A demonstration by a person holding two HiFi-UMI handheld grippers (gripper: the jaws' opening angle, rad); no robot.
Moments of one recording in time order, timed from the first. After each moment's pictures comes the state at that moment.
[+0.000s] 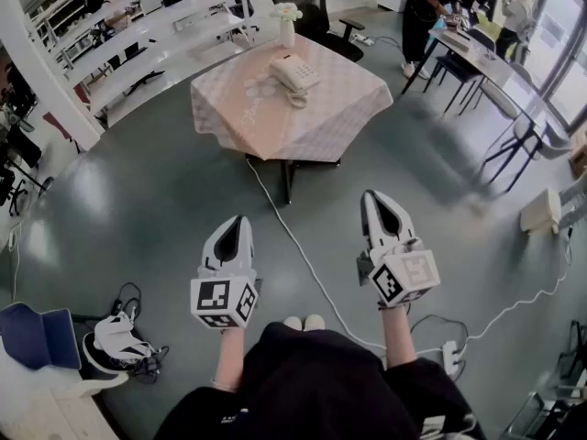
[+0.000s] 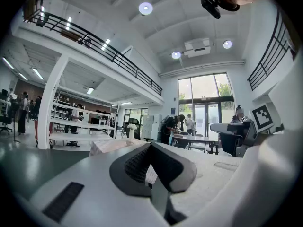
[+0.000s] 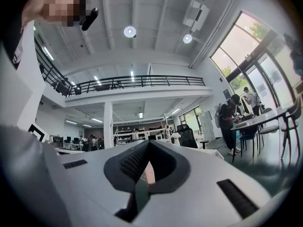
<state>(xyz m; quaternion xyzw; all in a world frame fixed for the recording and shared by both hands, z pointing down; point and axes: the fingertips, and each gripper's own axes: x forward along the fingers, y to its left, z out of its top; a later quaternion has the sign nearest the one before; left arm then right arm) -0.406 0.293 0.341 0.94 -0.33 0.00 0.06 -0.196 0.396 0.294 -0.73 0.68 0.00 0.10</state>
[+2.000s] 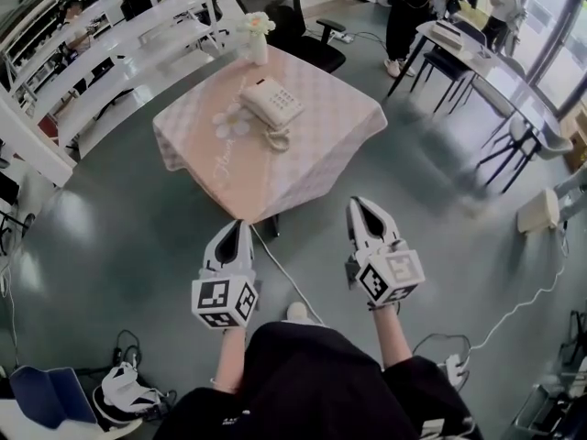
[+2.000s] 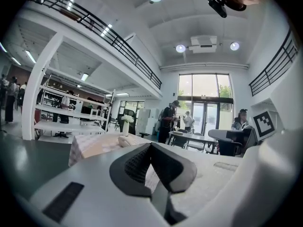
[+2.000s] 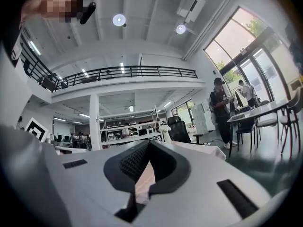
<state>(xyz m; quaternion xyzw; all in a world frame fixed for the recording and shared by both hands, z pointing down) -0.250 0.098 0.381 0.95 -0.29 0.03 0.10 -0.057 0.212 0.357 -0.77 0.63 -0.05 0.08</state>
